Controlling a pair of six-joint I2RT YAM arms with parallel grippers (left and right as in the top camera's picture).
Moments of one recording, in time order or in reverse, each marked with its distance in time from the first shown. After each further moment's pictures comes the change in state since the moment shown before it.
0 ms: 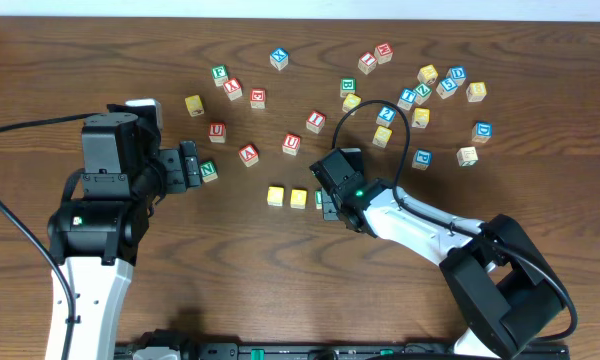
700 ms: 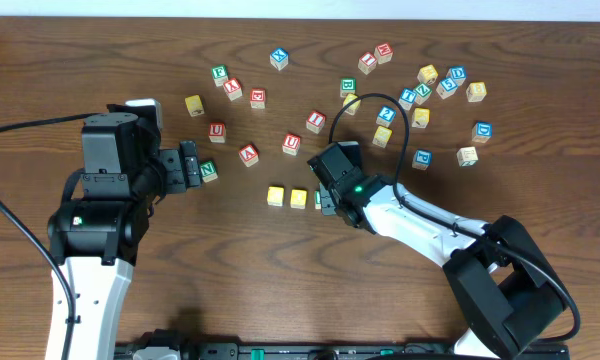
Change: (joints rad) left arm 0.000 0.000 0.000 0.000 0.000 0.000; right arm 0.000 -0.006 0.042 -0.023 0.023 -0.030
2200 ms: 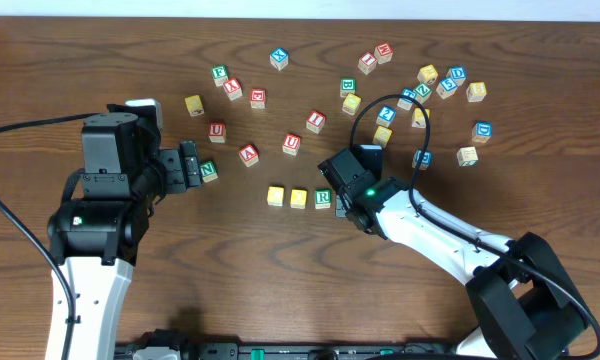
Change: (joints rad) left arm 0.000 0.000 0.000 0.000 0.000 0.000; right arm -0.016 -0.094 -0.040 -0.115 0.101 0.119
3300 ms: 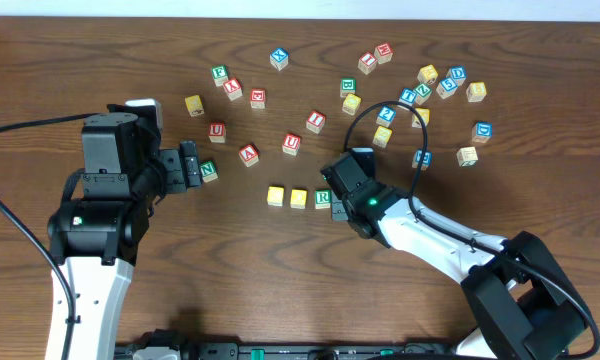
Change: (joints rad) left arm 0.000 0.000 0.000 0.000 0.000 0.000; right arm 0.003 0.000 -0.085 0.188 -0.080 -0.085
